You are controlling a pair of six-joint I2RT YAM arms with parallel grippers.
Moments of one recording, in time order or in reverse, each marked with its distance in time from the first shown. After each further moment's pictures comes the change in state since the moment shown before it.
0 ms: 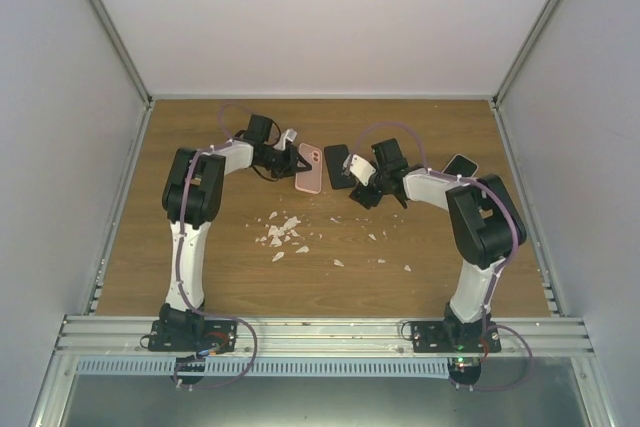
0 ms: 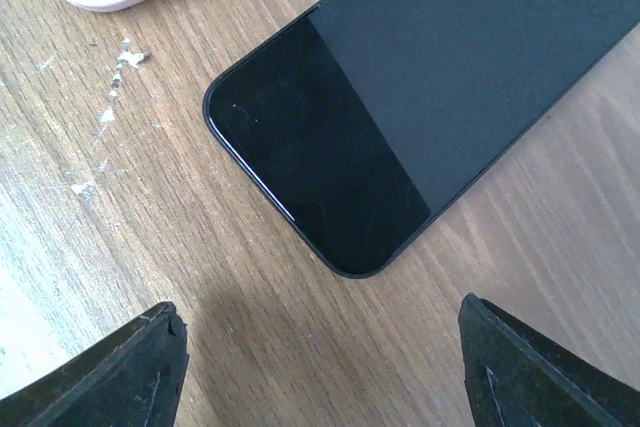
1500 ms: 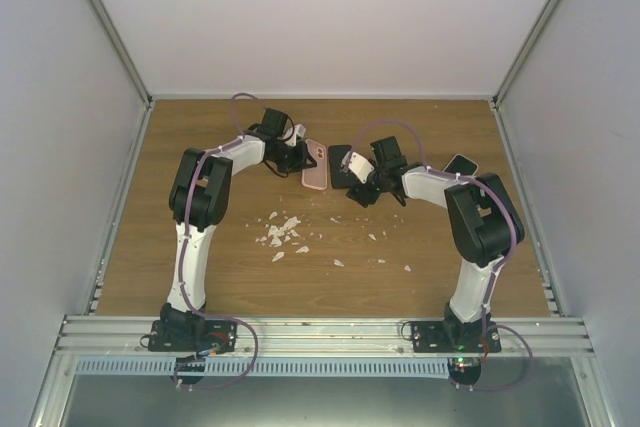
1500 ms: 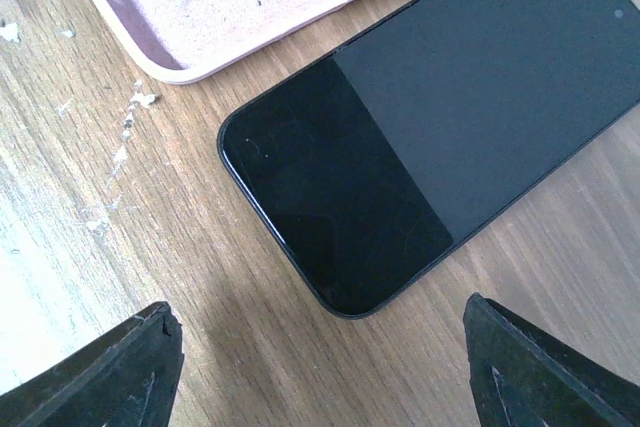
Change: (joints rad) left arm -0.062 0.010 0.111 -0.109 -0.234 0.016; right arm 0.000 0.023 0.027 0.000 -0.035 0.028
